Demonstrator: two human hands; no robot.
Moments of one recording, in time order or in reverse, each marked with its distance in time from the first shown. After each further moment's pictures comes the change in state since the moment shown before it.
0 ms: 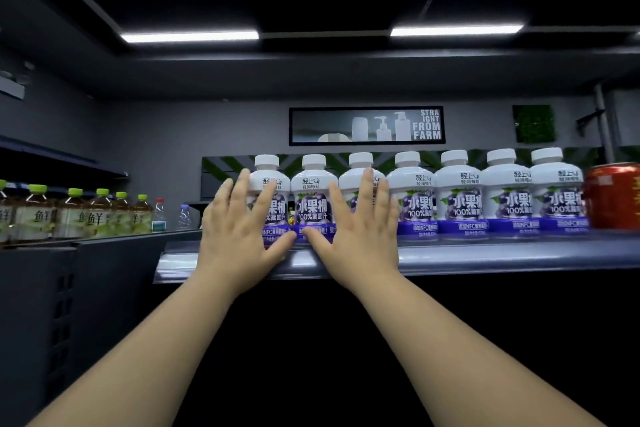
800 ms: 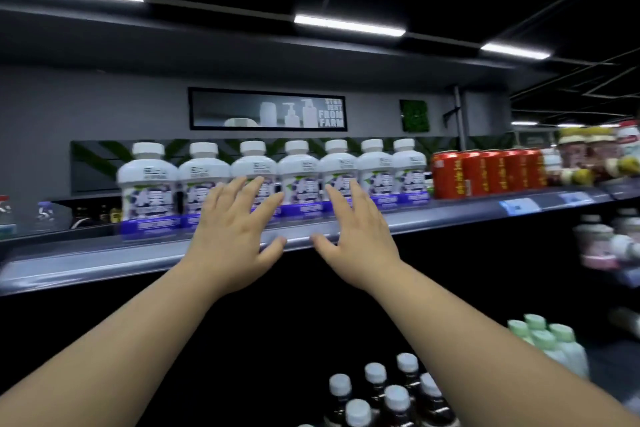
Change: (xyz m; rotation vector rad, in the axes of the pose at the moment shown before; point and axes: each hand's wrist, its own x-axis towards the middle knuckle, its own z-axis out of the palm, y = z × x) left_hand -0.002 0.131 -0.020 -0.200 -0.148 0.375; right_hand -0.070 0.122 -0.090 0.028 -0.183 0.160
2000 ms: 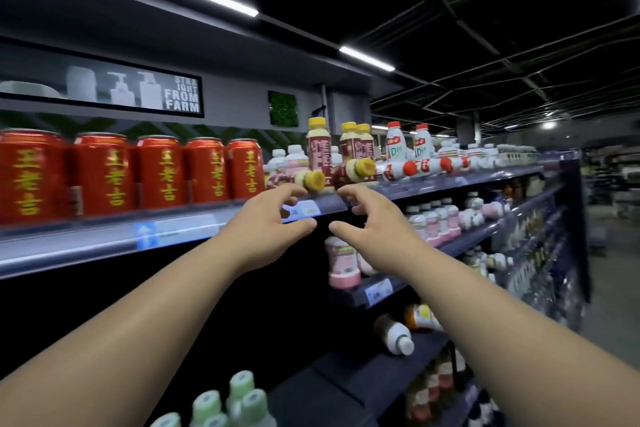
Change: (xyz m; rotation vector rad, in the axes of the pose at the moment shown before) left_hand 0.305 0.570 0.136 -1.024 -0.232 0.101; right_hand -0.044 0.581 -0.227 0.171 0.088 0.257
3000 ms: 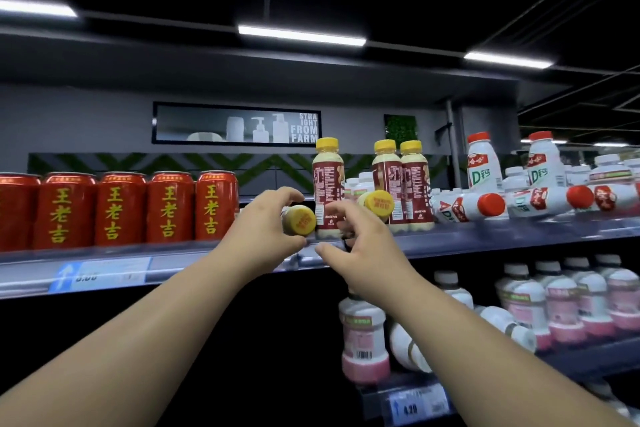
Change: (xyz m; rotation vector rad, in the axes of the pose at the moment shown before) left_hand 0.132 0.004 0.070 0.423 0.331 -0.291; right_hand 0.148 0.129 0.019 0.448 -0.121 -0.398
